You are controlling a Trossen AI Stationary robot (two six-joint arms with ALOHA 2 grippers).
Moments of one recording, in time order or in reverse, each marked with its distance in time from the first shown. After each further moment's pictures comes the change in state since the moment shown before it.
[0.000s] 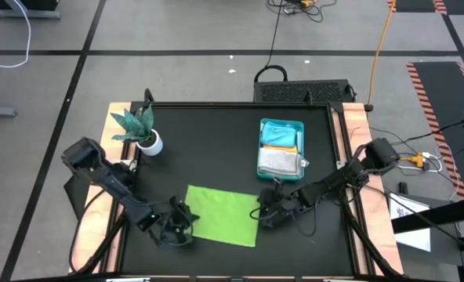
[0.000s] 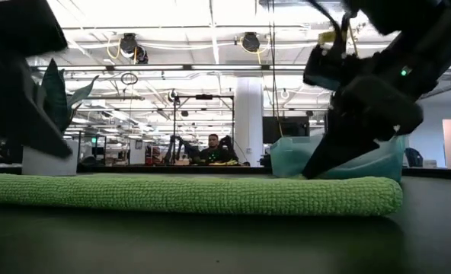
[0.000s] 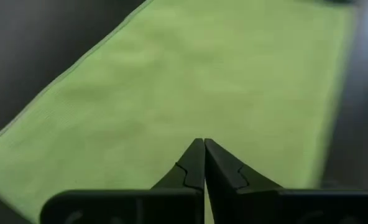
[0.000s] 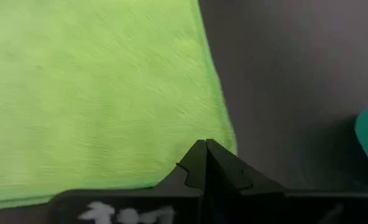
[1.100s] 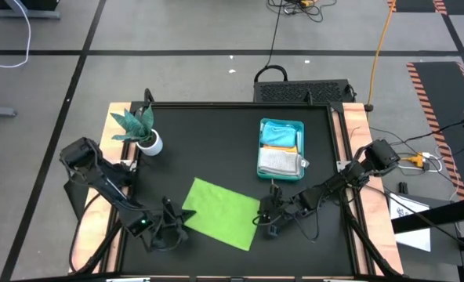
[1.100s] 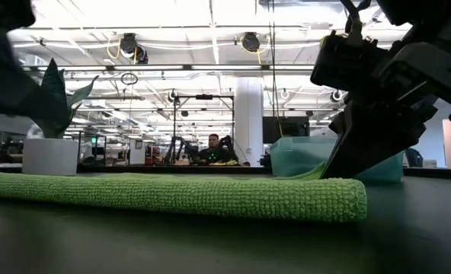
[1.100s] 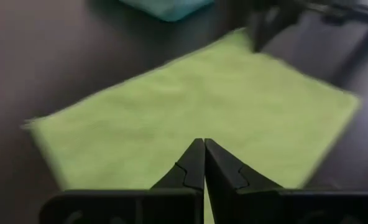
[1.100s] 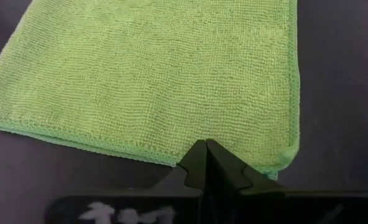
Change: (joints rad) left arm -0.104 -0.029 0.000 -0.098 -0.300 -0.219; right arm 0.047 0.008 -0.001 0.060 -0.170 0.002
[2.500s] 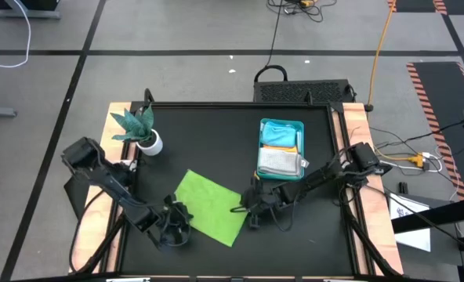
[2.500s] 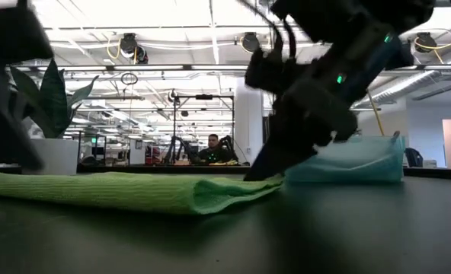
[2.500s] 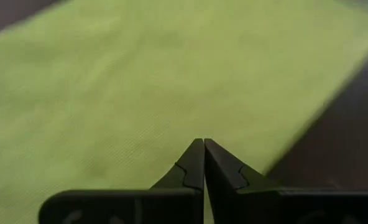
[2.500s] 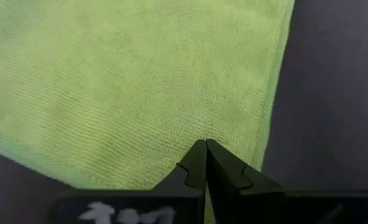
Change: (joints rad) left arm 0.083 0.000 0.000 -0.033 0.361 0.163; right arm -0.147 0.168 0.203 0.003 -0.035 -0.259
